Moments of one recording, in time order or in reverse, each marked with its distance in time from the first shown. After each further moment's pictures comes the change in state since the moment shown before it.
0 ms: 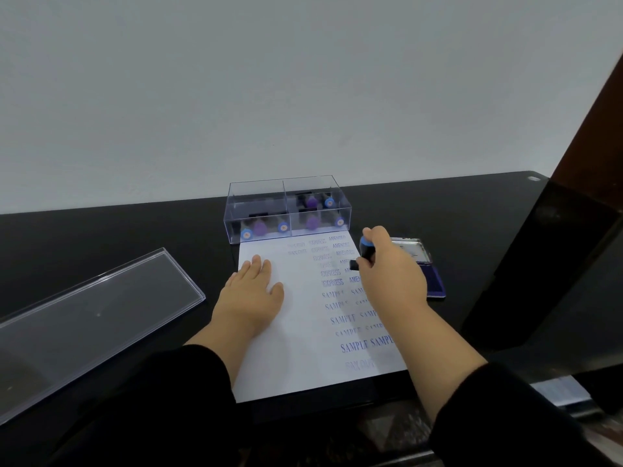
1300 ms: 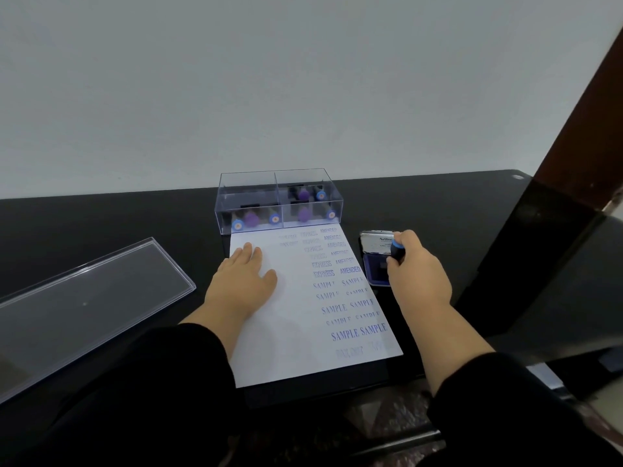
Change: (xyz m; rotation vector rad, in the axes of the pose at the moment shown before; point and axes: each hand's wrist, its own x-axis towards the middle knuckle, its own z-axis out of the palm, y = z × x) left_hand 0.008 0.000 -0.003 -0.002 0.010 -0.021; right_hand -0.001 0.042 -0.007 -0.027 0.058 0.238
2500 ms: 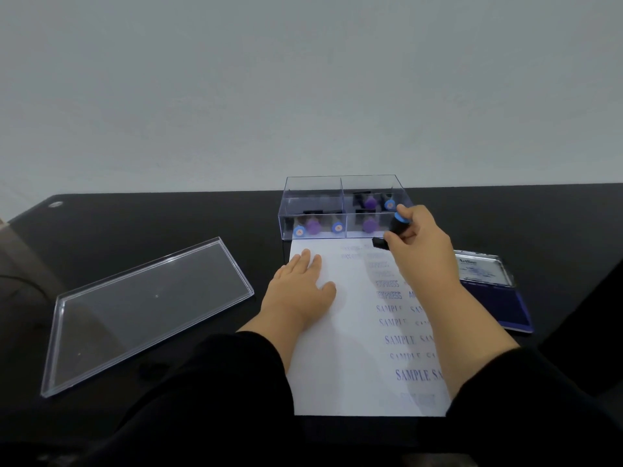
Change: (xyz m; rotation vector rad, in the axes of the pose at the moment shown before) left_hand 0.004 -0.002 0.000 -0.038 0.008 -0.021; right_hand 0.041 -0.073 0.050 0.500 -0.131 -0.253
